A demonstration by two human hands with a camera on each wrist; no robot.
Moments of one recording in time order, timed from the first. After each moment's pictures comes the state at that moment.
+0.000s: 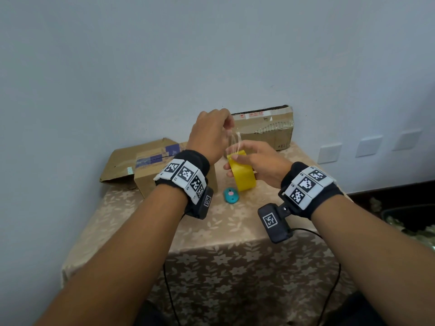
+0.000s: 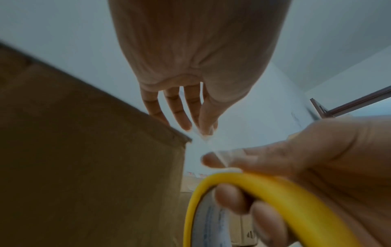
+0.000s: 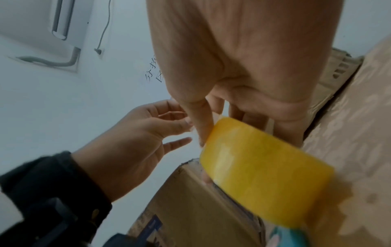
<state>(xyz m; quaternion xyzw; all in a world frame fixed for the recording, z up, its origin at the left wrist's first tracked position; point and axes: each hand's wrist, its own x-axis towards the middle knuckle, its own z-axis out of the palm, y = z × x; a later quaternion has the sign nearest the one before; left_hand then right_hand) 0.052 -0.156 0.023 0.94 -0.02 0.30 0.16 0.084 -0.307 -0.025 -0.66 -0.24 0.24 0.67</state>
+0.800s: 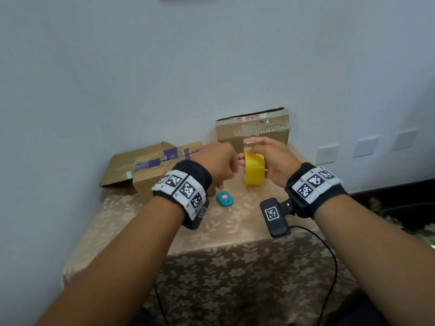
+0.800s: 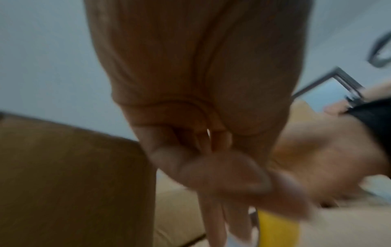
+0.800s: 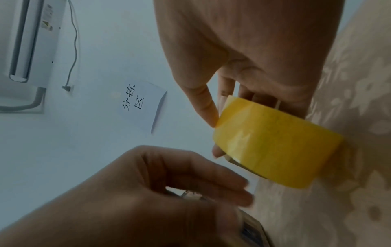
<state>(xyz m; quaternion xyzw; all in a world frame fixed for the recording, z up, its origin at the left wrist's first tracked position) 0.034 -0.174 0.015 1.00 0.01 -0.01 0.07 0.101 -0.328 -0.029 -0.59 -0.12 0.20 0.77</state>
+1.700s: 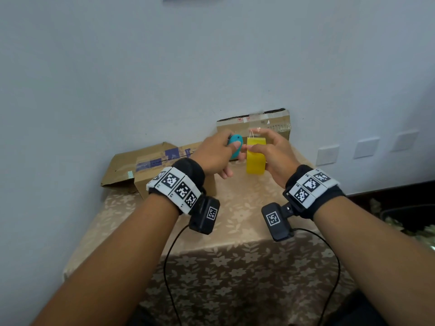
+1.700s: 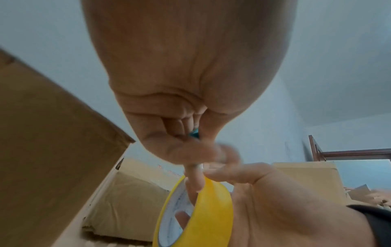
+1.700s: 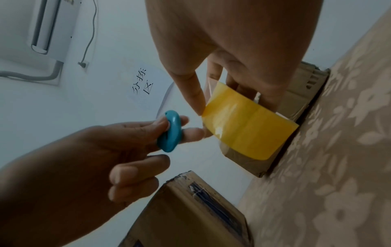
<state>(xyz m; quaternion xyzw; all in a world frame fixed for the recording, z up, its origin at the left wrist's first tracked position) 0.030 -0.173 0.023 0.92 0.01 0.07 0.39 0.099 -0.324 -0.026 -0.61 -0.17 0.10 0.77</state>
